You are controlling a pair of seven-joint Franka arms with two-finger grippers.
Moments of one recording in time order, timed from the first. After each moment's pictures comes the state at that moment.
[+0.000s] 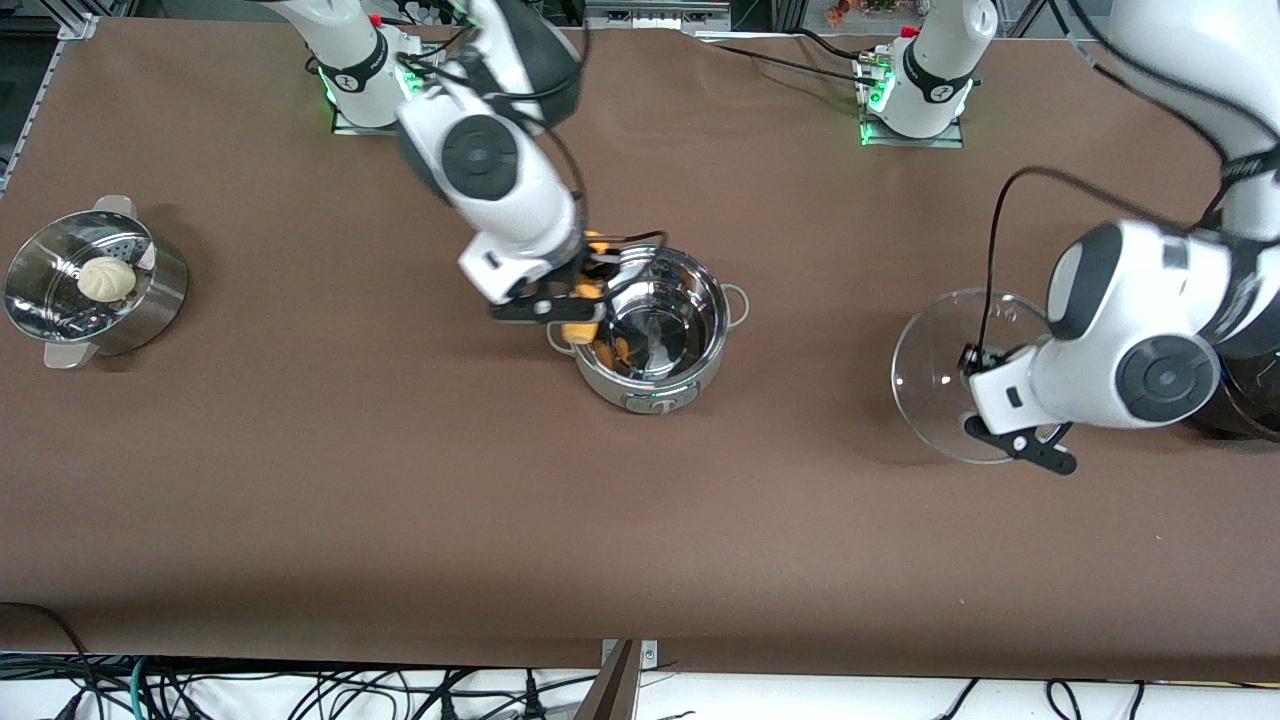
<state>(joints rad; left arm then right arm) 0.05 0.56 -0.20 -1.45 0.18 1.70 0.23 0.49 0.49 0.27 -1.46 0.08 1.92 0.75</state>
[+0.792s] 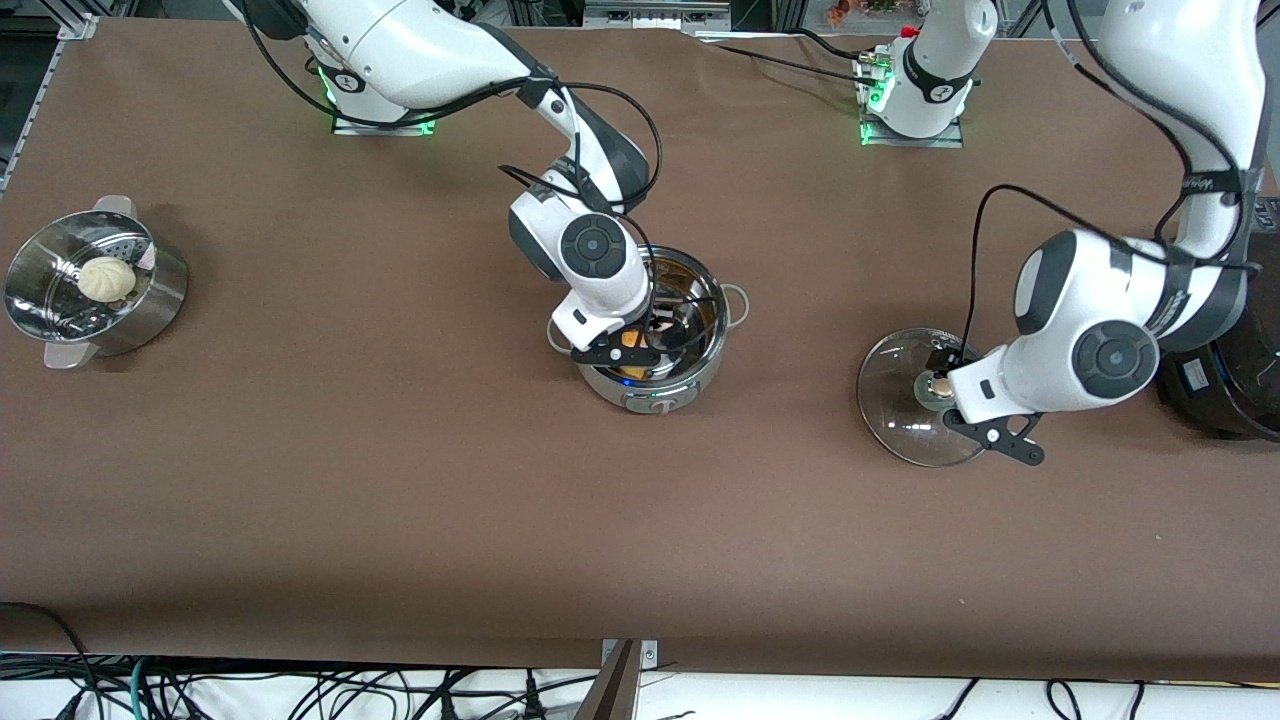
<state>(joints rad) 0.07 0.44 -0.23 -1.63 0.18 1.86 0.23 0.56 0.78 0.25 -1.41 -0.04 2.17 0.83</state>
